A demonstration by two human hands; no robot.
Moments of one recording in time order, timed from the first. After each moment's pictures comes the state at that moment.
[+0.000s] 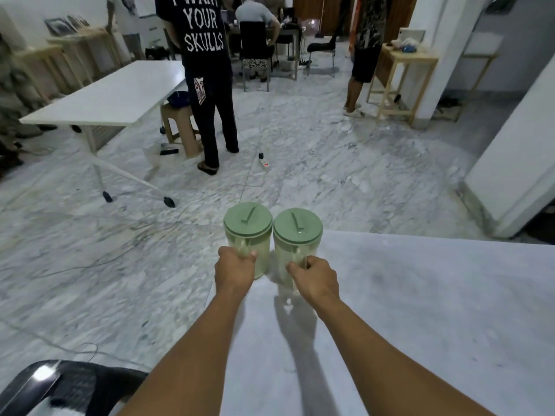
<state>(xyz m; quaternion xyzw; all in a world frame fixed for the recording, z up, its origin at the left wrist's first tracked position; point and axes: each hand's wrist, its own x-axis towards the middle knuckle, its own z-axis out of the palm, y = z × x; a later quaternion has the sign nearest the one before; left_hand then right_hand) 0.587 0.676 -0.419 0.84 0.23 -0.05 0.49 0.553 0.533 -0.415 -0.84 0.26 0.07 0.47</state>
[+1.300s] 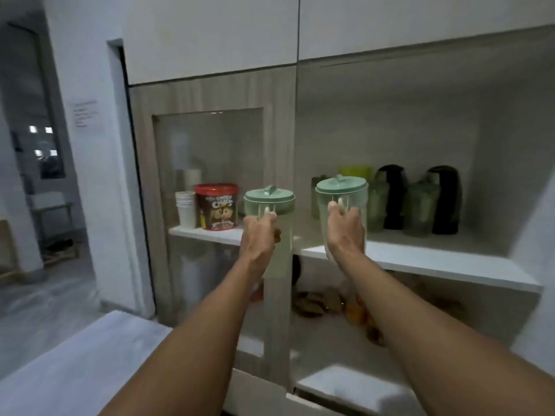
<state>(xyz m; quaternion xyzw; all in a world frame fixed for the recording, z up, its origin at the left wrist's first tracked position) -0.021 0.169 -0.127 0.51 -0.48 -0.32 0.64 -0.167 0.151 -0.110 -0.50 0.57 -0.60 0.24</state>
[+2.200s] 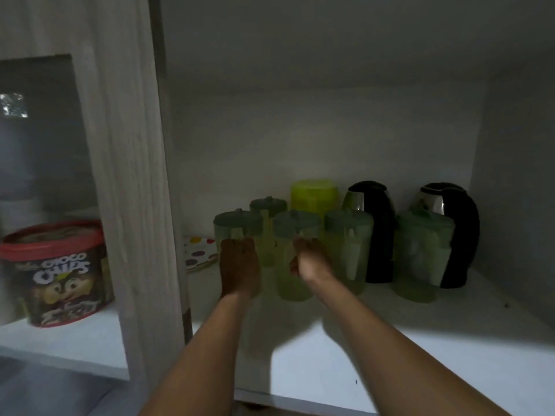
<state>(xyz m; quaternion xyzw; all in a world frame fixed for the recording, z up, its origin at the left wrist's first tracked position) -0.114 -0.247 -0.152 0.56 -0.47 -0.25 0.63 -0.236 -0.250 -0.144 -0.51 0.59 -0.52 0.35</state>
